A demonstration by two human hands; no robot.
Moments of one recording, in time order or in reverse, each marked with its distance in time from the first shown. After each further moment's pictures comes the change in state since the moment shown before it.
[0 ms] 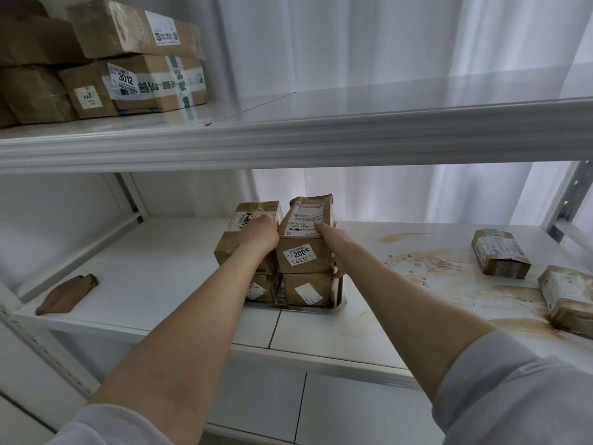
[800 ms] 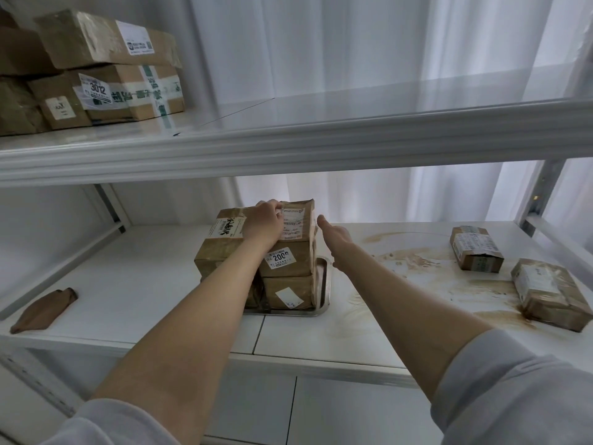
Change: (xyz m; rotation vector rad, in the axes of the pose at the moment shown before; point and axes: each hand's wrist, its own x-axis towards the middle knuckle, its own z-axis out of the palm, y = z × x) left_hand 0.006 0.046 0.002 -0.165 0.191 0.165; right_hand 0.009 0.004 -0.033 -0.007 0.113 -0.114
